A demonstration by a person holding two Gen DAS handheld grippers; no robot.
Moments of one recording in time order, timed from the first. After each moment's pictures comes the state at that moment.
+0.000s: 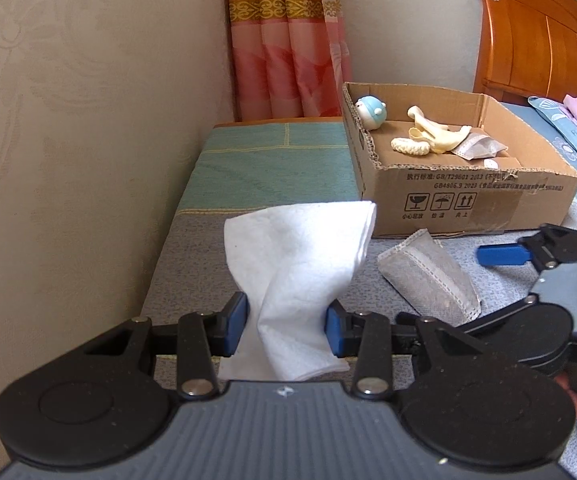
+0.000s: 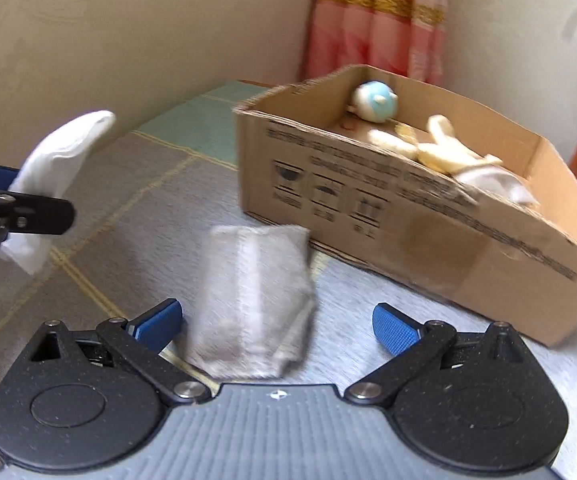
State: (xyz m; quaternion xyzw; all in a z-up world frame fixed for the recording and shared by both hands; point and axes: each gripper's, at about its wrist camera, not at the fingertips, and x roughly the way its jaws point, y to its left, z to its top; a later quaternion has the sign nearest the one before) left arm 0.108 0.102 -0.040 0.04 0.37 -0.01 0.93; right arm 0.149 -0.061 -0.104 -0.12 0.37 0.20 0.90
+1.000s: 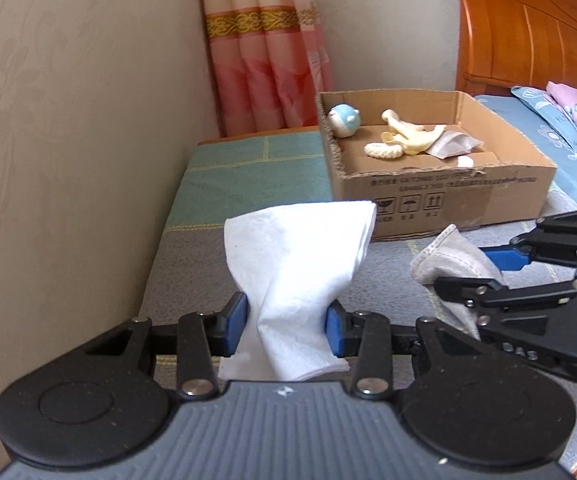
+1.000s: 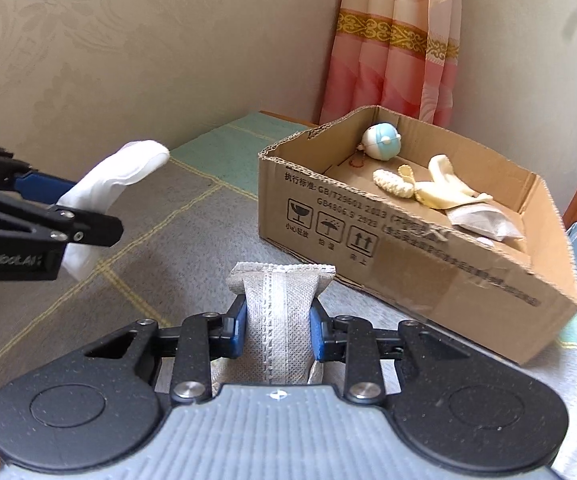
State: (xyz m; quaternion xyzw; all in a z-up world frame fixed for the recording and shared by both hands) left arm 0.093 0.081 -0.026 0.07 0.36 -0.03 0.93; right arm 0.116 -0.080 -0.065 -0.13 0.35 0.22 0.90
